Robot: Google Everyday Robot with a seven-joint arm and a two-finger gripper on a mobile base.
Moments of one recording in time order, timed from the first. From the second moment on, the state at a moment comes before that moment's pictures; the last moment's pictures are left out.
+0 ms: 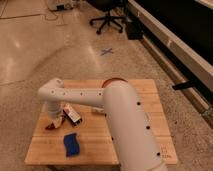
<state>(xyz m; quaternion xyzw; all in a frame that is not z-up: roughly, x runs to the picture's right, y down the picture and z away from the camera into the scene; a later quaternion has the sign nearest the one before) -0.298 0.188 0.845 -0.34 -0.25 -0.35 0.84</state>
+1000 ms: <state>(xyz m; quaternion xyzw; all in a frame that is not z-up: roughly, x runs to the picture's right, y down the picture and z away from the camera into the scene) -0.262 0.228 0.724 -0.31 -0.28 -0.38 0.83</state>
